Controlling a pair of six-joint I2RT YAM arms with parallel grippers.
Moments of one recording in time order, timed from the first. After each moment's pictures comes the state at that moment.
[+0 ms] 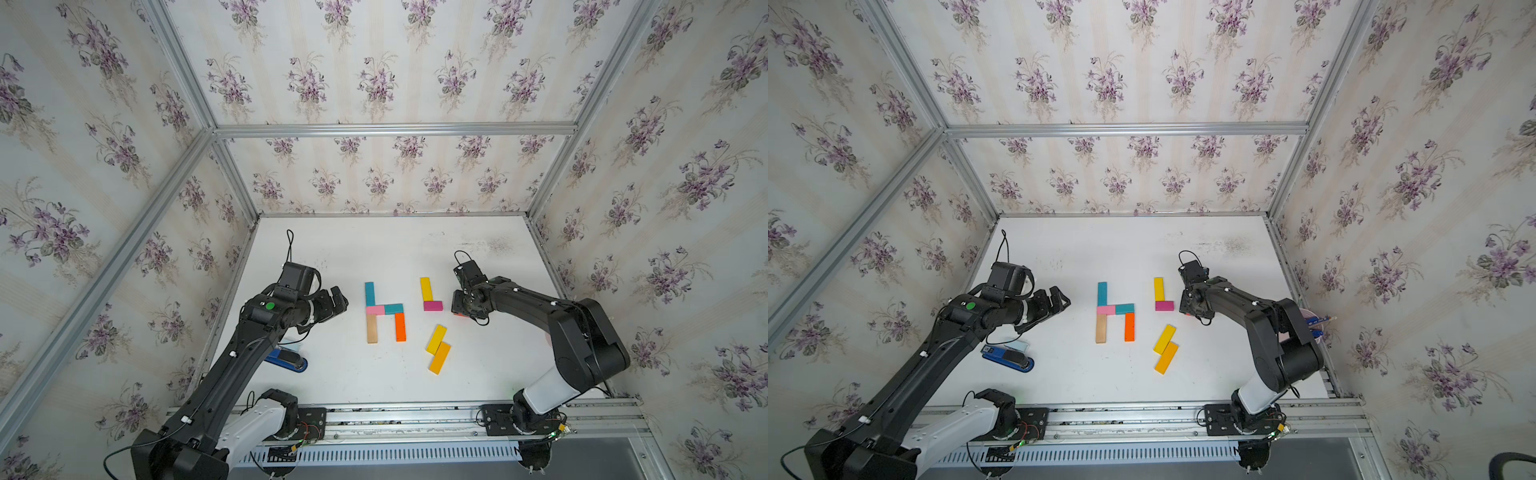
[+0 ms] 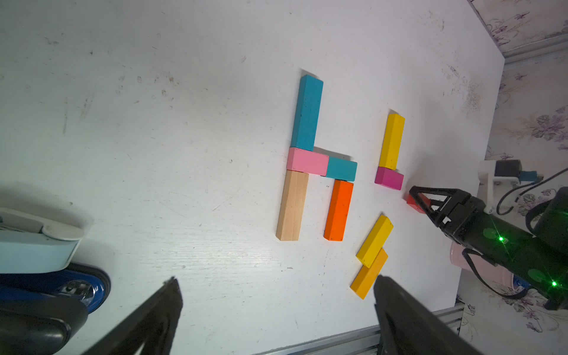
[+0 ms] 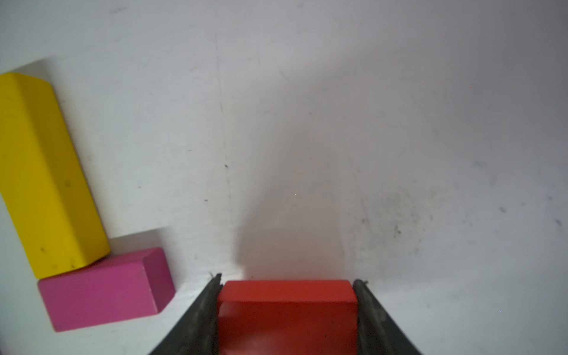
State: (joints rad) left arm -0.27 1.02 0.94 -0.93 0.19 -0.71; right arm 0.42 1.63 0.90 -0.52 0.14 0.59
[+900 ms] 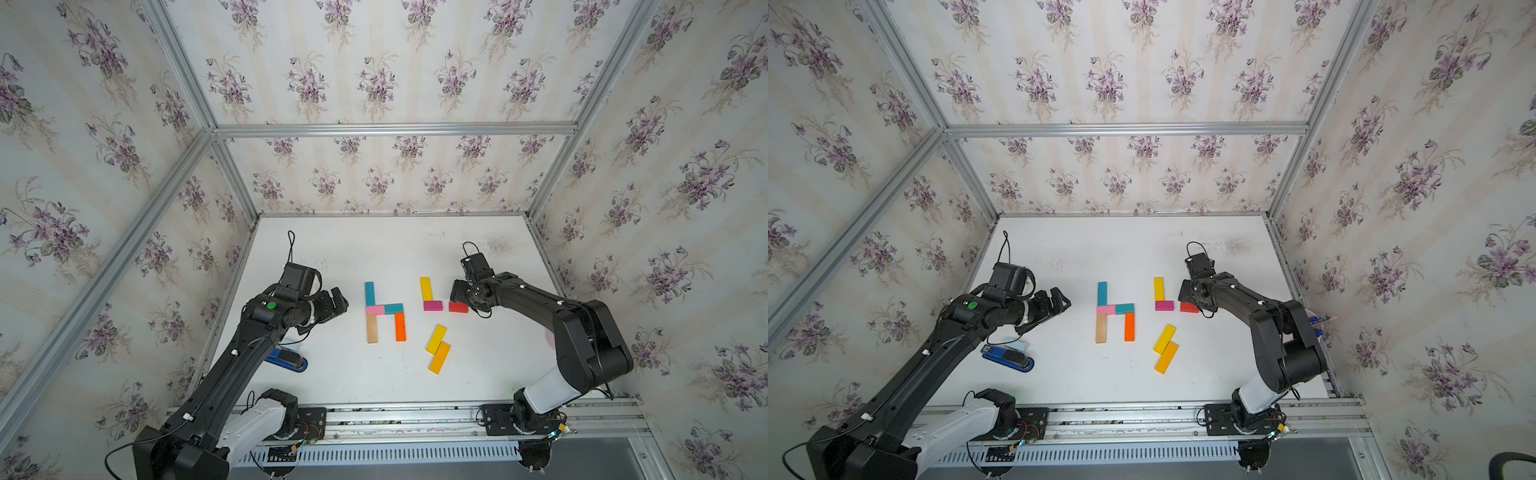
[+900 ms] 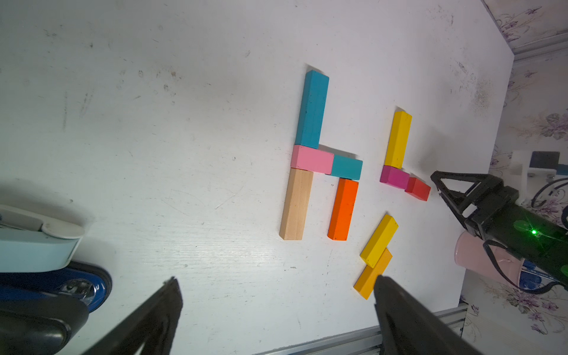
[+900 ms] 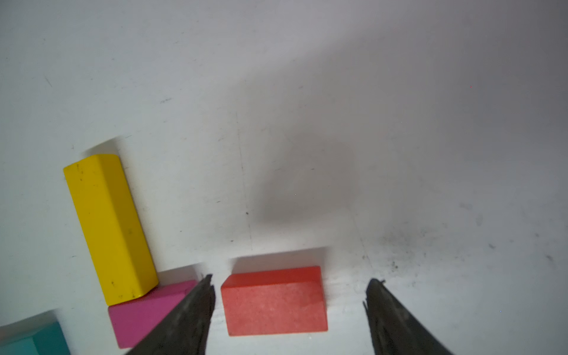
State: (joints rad) left arm -0.27 1.03 0.93 -0.93 0.19 -0.70; right arm 0.35 1.59 0.90 -0.48 0.09 0.62
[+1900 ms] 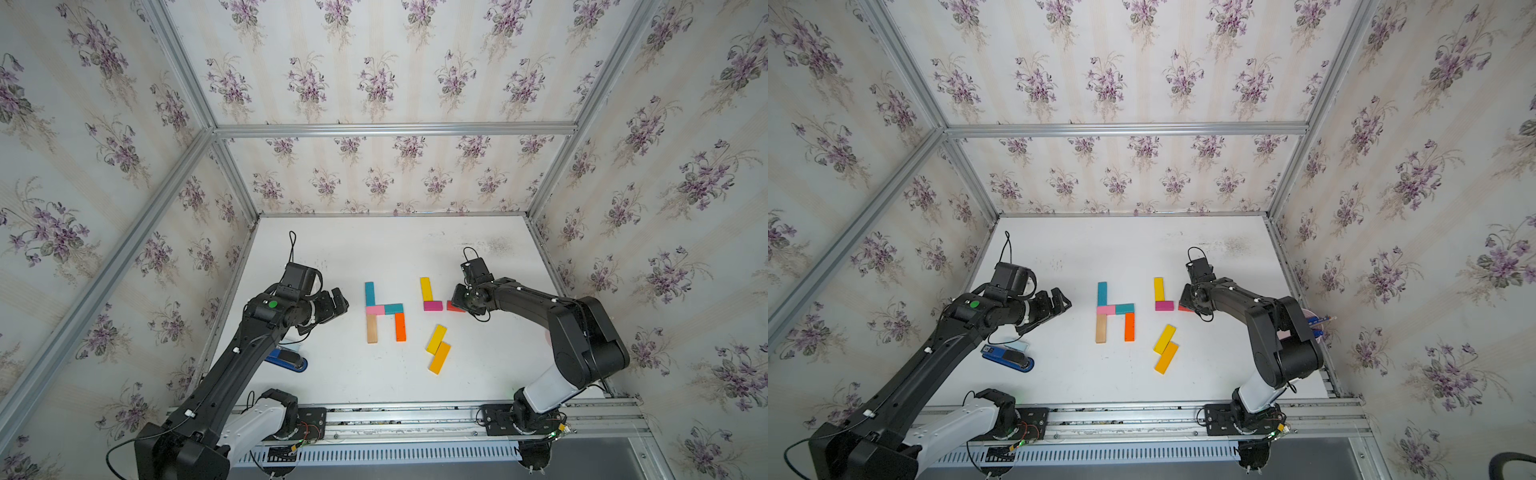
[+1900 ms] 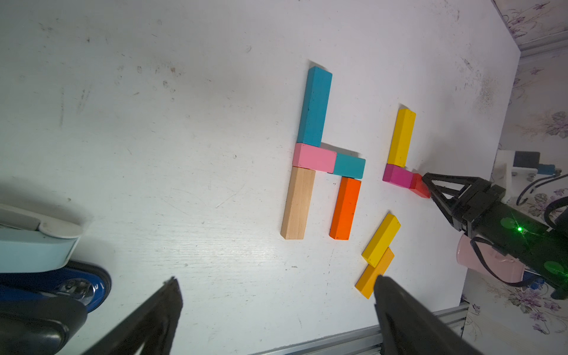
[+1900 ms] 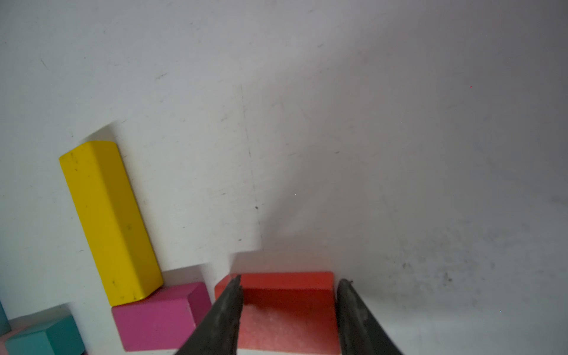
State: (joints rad) left arm -0.27 1.05 0.93 -0.93 0.20 -0.70; right arm 0.35 1.63 0.85 -0.38 0.00 0.65
